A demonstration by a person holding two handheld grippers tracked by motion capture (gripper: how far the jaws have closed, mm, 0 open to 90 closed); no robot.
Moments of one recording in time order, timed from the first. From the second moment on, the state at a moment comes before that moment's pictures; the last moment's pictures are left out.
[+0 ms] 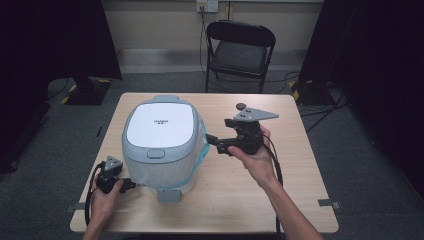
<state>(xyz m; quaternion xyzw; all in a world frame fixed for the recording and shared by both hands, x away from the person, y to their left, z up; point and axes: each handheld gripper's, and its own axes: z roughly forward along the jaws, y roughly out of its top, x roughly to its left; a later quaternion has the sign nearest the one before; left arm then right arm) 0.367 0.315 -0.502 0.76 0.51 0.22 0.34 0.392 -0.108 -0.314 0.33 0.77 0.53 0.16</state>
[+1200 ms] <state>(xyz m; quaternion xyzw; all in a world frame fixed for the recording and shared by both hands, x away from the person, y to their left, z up) 0.366 0.314 -0.502 0.76 0.51 0.22 0.34 0.382 -0.231 -0.499 0.51 0.76 0.33 0.23</state>
